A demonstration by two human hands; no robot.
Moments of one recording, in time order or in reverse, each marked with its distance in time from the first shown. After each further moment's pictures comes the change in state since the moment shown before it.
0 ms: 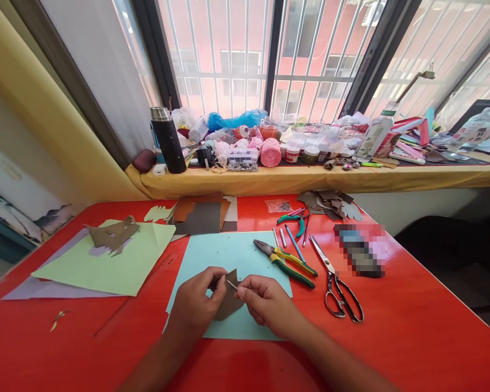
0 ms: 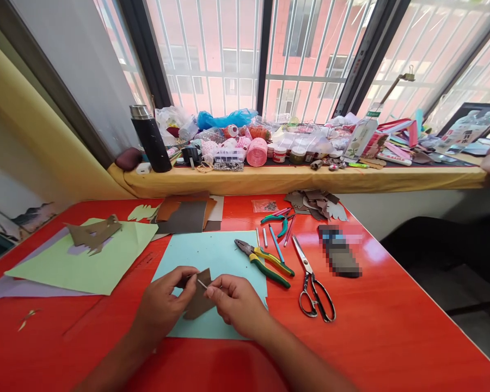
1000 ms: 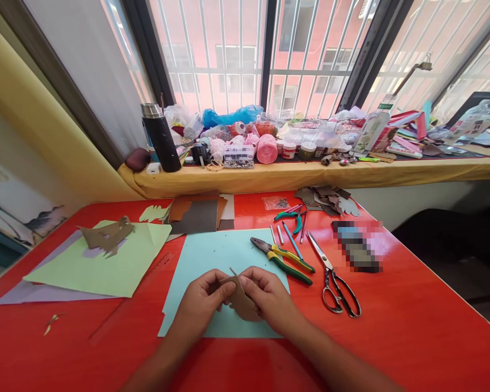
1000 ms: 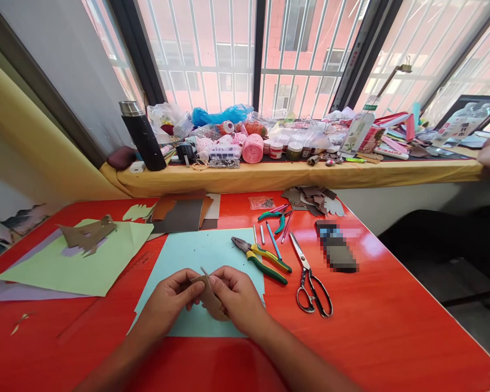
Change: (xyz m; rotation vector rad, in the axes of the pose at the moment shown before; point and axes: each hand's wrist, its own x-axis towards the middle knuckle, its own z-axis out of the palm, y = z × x) left_hand 0.003 0.008 0.009 -0.634 -0.330 -0.358; right_hand 0.001 -0.001 -0.001 0.058 0.127 -0.048
